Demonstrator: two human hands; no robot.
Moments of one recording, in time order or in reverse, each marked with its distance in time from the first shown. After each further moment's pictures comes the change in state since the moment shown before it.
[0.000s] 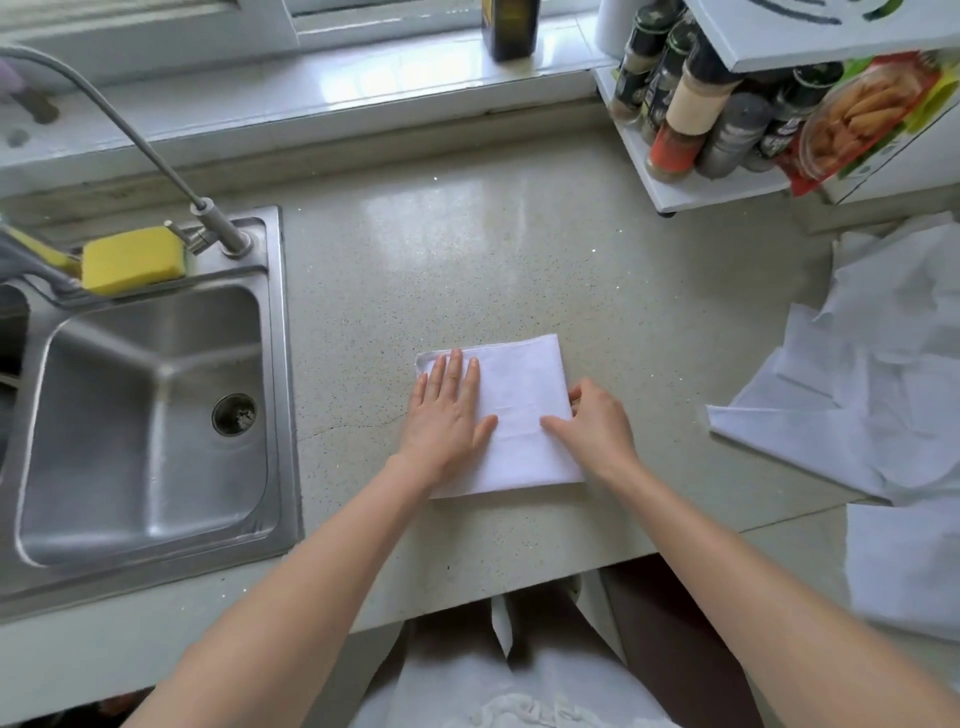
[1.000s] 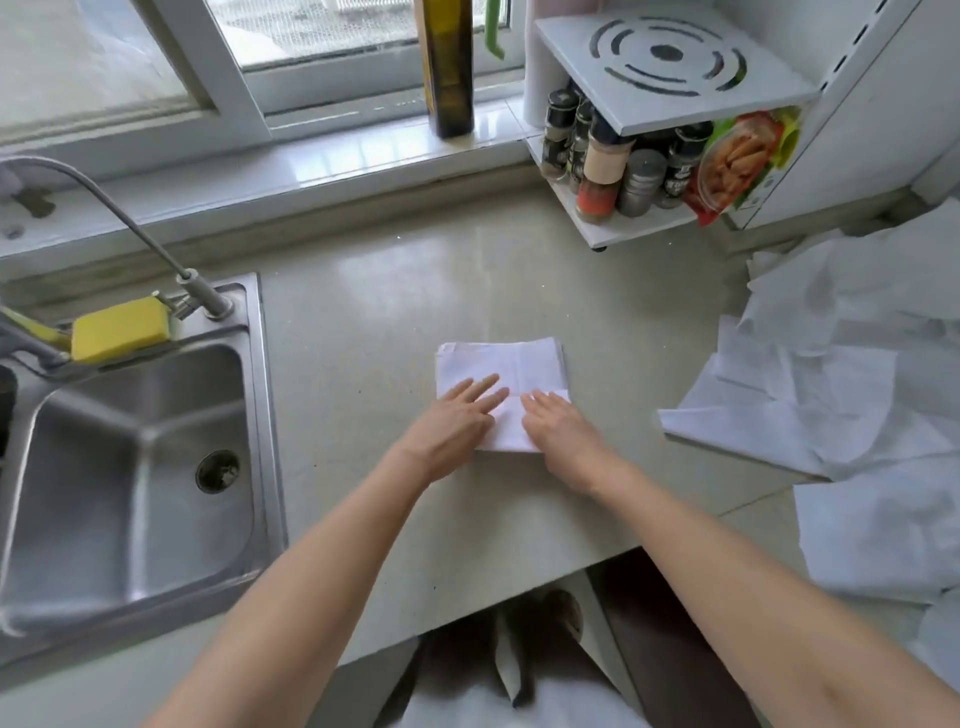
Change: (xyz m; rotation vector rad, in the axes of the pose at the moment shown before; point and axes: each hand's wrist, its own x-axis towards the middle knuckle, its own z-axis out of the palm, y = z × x) left_hand 0.017 0.026 -0.041 0.193 0.127 0.603; right_hand -0.002 0.014 -0.022 -0.587 -0.029 -0.604
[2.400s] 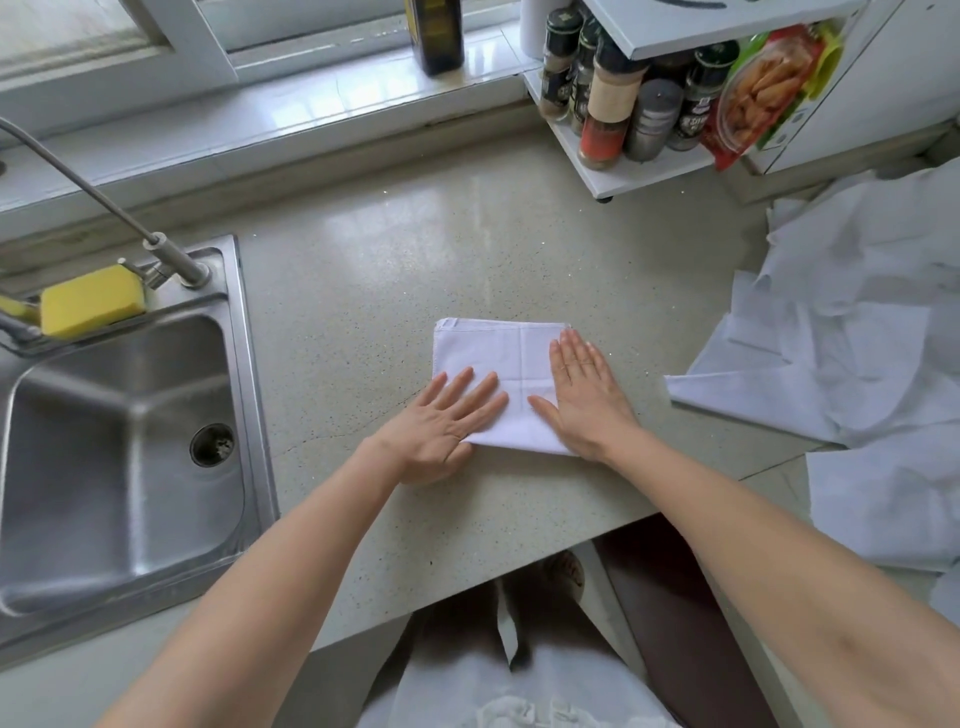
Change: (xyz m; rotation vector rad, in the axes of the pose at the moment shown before) left_hand -0.030 -0.015 0.040 0.020 -0.230 0.047; right_hand 0.000 0.032 0.028 -0.047 -0.086 0.201
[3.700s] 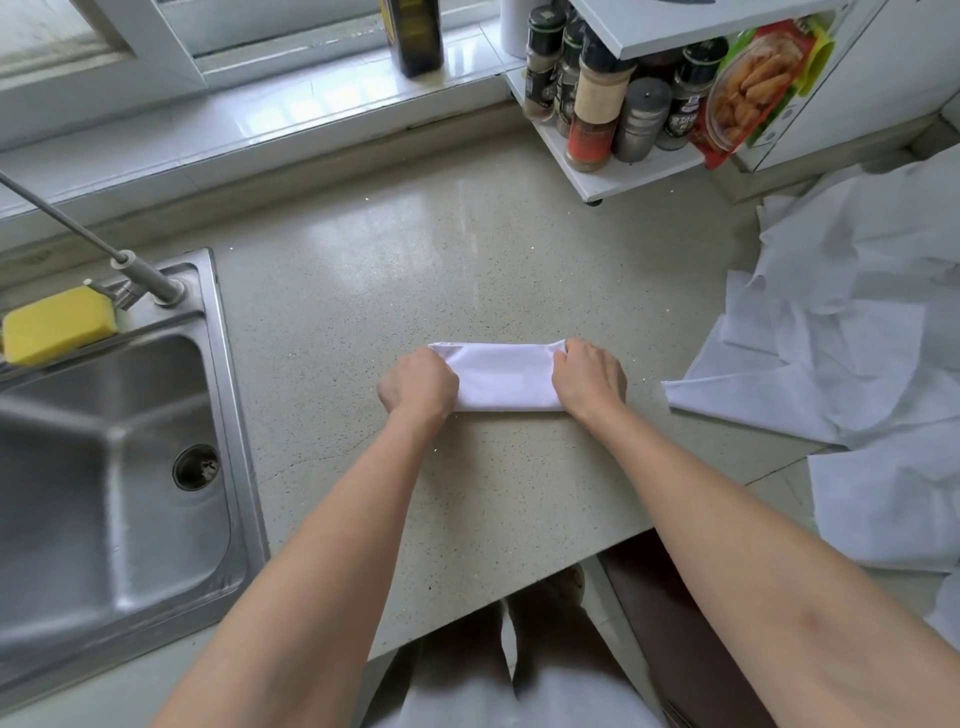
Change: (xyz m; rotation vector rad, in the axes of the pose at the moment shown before) left_hand 0.060 -0.001 -0.053 -0.444 0.180 -1.038; right_hand 0.035 -0.009 -0.035 0.409 0.172 0.526
